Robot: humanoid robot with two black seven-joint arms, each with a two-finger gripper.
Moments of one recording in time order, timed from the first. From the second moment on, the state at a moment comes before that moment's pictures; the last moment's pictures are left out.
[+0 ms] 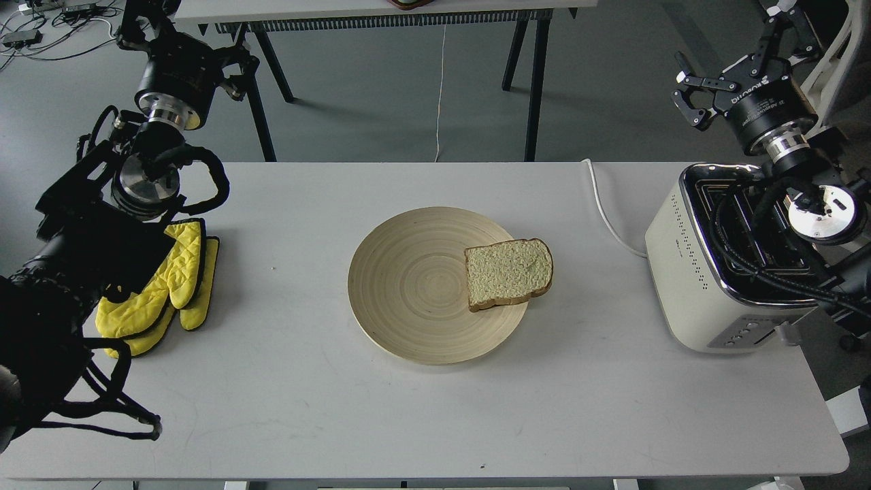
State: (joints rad) left arm -0.99 0.20 -0.79 -0.37 -0.31 -0.49 -0.26; right arm 0.84 -0.45 0.79 0.67 0.12 0.49 0.26
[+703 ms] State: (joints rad) left arm -0.98 0.20 -0.79 -0.36 -0.31 -0.49 -0.26; right arm 1.05 -0.65 0.50 0.85 0.07 0.48 0.26
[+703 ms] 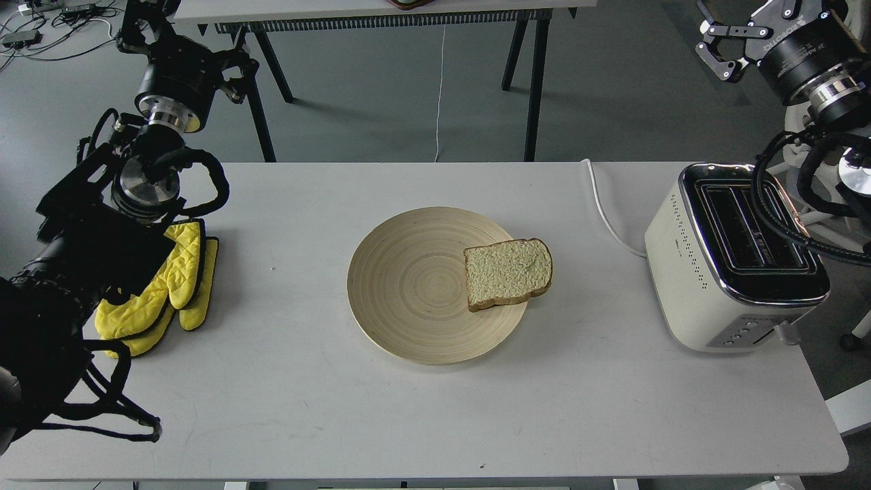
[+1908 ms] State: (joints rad) left arm -0.98 0.20 -0.77 -0.36 -0.31 -0.49 -0.26; right arm 1.24 -0.43 -0.36 0.99 -0.83 0.06 0.07
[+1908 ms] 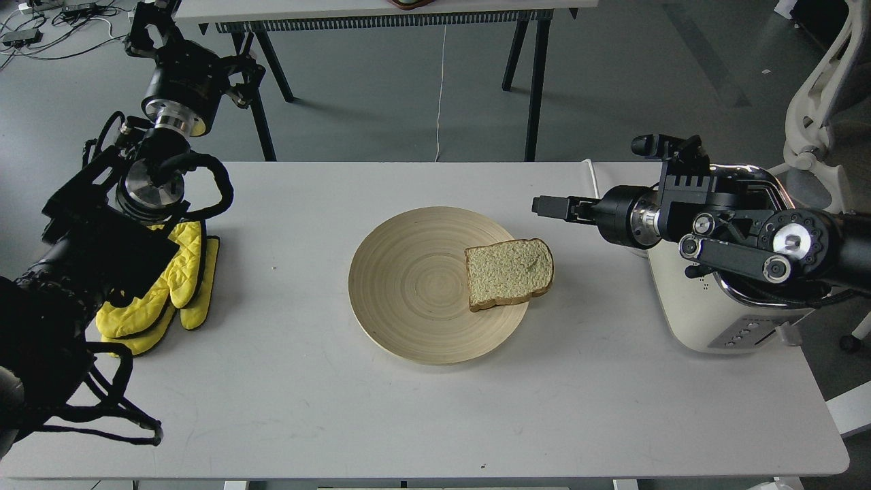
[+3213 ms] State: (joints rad) left arm -0.98 0.20 -0.77 -0.36 -0.31 -0.49 -0.26; right arm 1.12 -0.27 -0.34 0.88 -0.81 0.06 -0.02
